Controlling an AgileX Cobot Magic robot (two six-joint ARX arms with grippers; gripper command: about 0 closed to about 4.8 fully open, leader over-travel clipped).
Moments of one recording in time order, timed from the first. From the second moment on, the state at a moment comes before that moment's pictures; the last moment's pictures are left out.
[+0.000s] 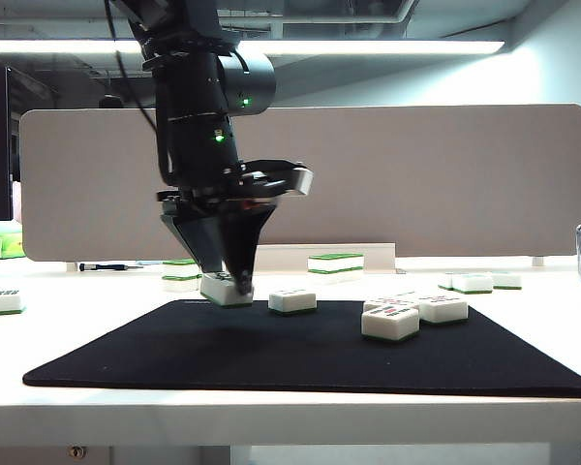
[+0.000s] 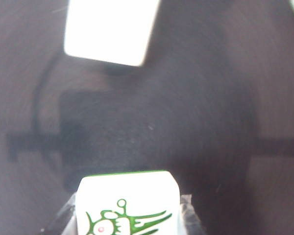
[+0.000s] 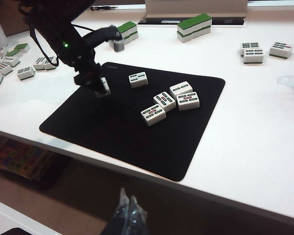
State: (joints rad) left arm -0.57 1.97 1.59 -0.89 0.02 0.32; right arm 0.01 0.01 0.92 -1.27 -0.45 0.02
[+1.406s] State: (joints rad) left arm -0.53 1.99 1.60 -0.85 0.24 0.85; right arm 0.01 0.01 0.92 -1.27 -0.45 0.02
